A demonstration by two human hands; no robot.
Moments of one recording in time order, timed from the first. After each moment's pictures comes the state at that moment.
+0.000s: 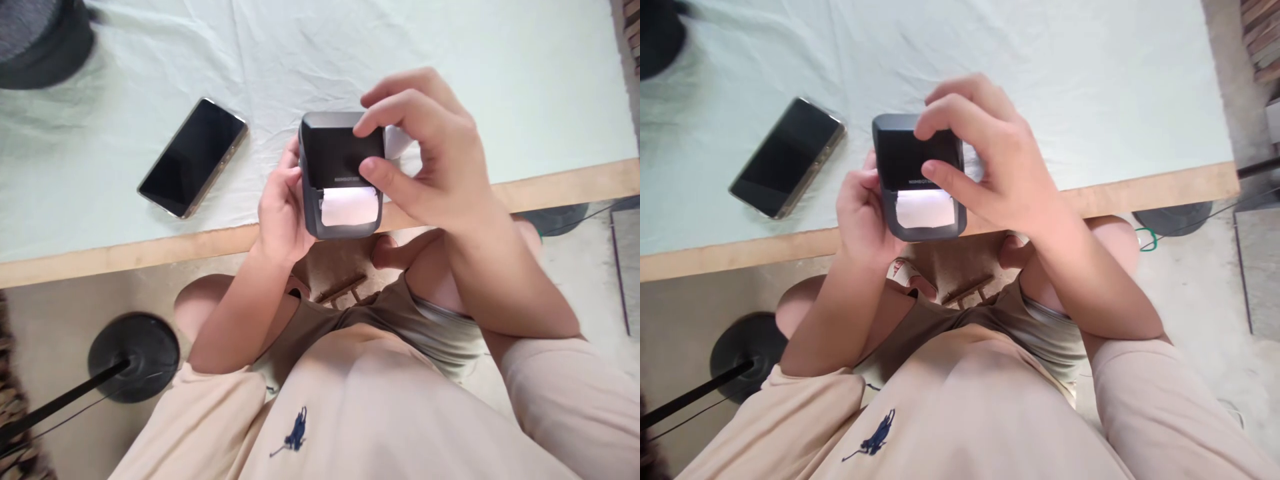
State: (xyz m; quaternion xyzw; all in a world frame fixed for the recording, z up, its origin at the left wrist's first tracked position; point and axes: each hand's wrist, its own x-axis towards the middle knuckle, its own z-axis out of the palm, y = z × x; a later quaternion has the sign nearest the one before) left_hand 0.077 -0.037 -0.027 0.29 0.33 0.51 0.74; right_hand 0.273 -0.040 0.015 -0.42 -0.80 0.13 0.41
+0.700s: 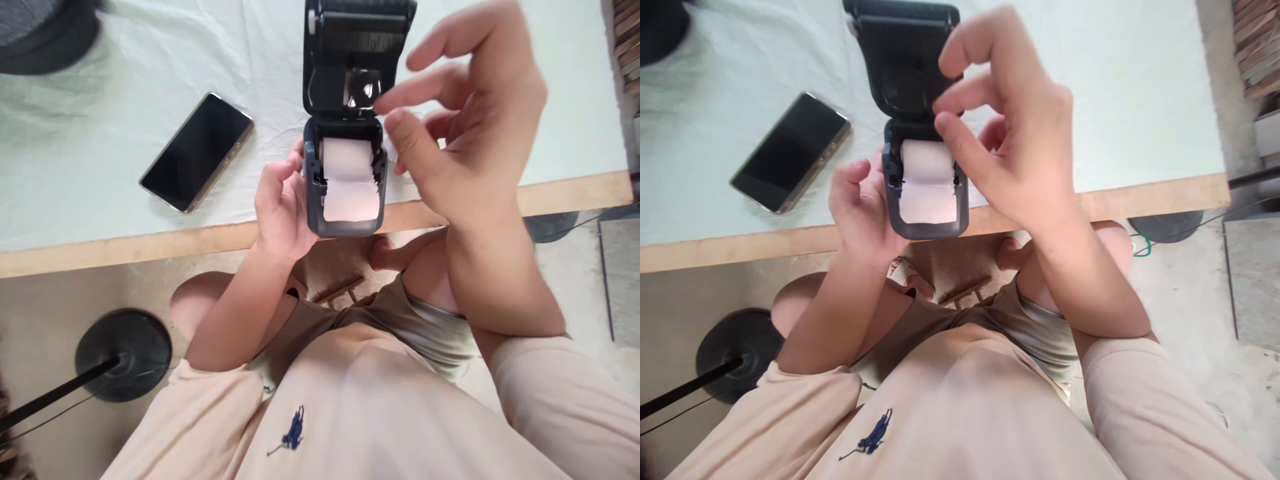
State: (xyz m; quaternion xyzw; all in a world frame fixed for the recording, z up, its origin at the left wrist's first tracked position) left_hand 0.077 -0.040 -0.019 0.23 0.26 0.52 0.78; right_hand 0.257 -0.043 0.037 -0.47 -0.71 0.17 0.49
